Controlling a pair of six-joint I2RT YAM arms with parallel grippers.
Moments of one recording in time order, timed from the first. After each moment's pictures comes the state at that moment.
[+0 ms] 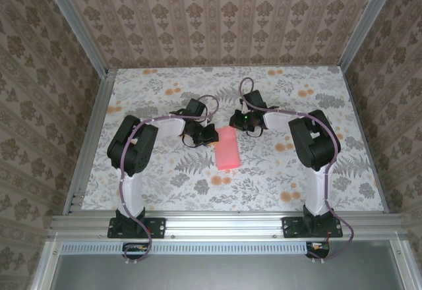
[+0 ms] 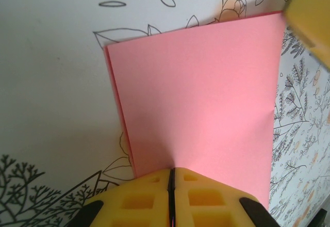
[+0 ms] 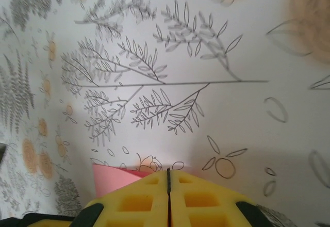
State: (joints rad) left arm -0.57 2.00 1.20 -0.33 0.52 -0.65; right arm 0.36 2.02 1.24 -0.14 -0.34 0.65
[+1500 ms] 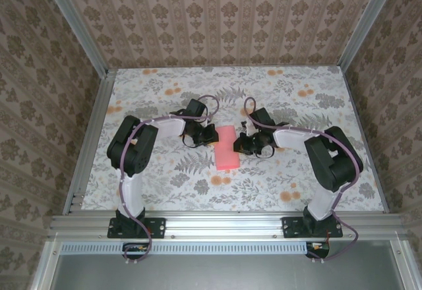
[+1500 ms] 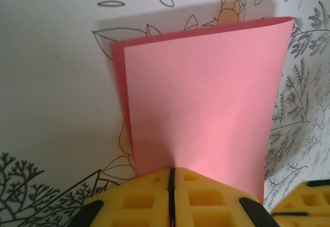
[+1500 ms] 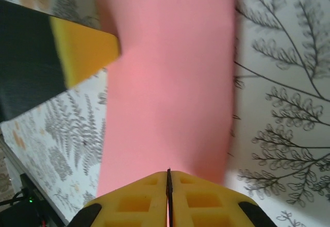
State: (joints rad) left arm -0.58 1.99 1.19 -0.32 0.50 -0.65; right arm 0.42 1.77 0.92 -0.25 -0.53 0.60
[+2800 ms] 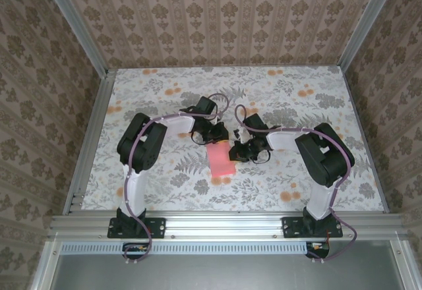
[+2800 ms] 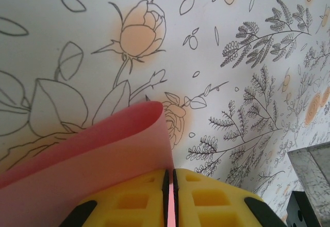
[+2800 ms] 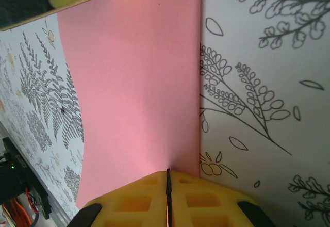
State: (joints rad) left arm -0.63 2.09 1.33 -0.33 0.56 -0.68; right arm 0.48 1.83 0.91 -0.25 -0.60 0.52
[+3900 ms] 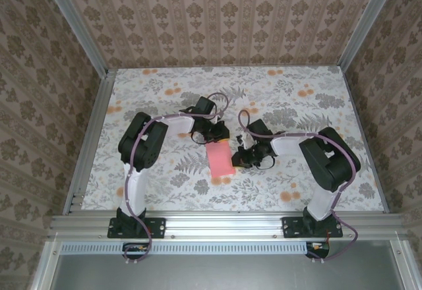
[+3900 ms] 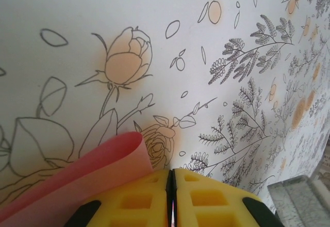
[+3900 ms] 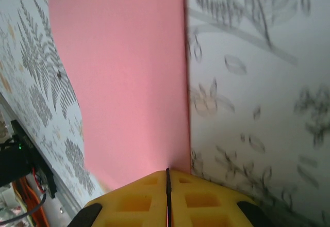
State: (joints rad) left arm -0.61 2.11 1.32 -0.25 0.60 -0.68; right arm 0.48 1.76 0.80 -0.23 -0.66 0.52
